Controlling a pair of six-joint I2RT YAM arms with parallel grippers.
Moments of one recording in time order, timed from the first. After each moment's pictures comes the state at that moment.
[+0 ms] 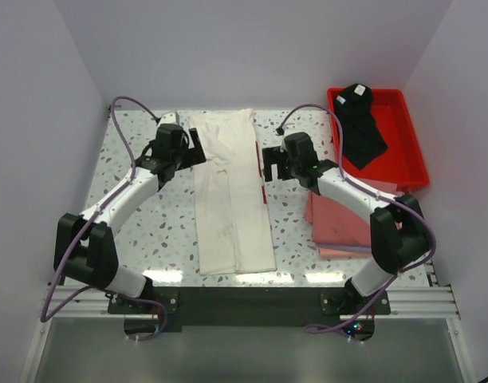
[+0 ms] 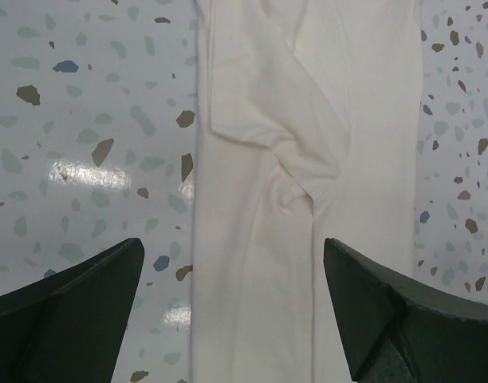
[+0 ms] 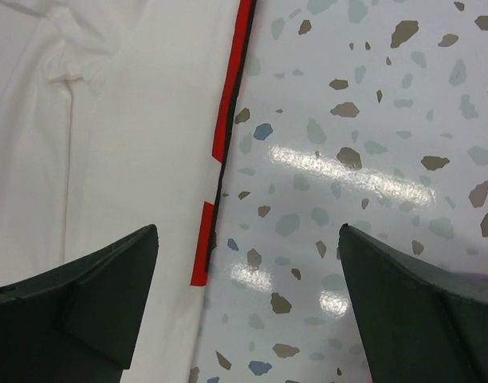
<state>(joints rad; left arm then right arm) -0.31 1.49 1.11 -0.28 -0.22 -0.49 0.51 1.62 1.13 -0.18 0.09 0.24</state>
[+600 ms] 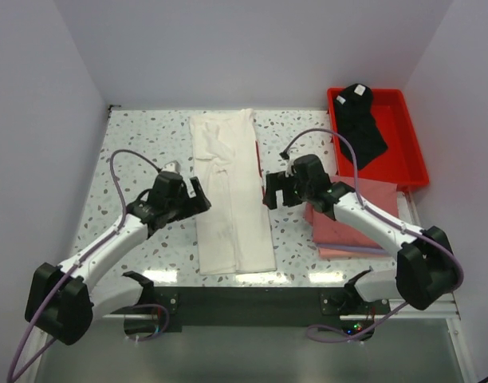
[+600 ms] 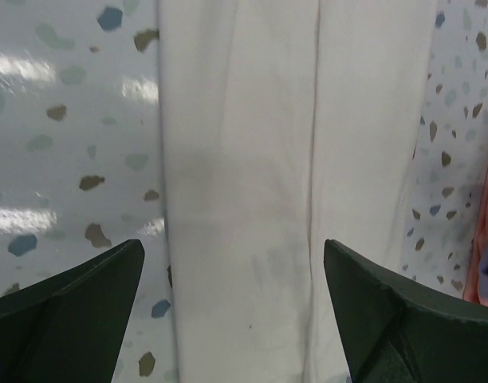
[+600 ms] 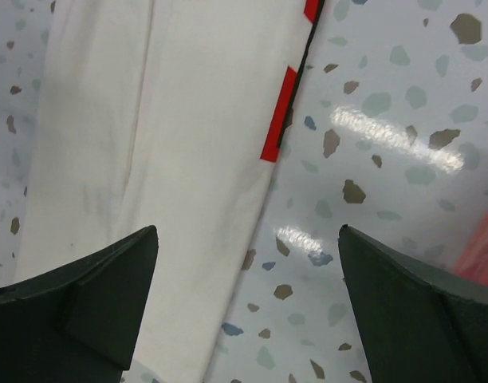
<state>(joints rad) -0.39 1.14 0.72 -0.38 -0.07 -0.69 0.53 1.38 0.91 -0.26 -0.10 0.31</state>
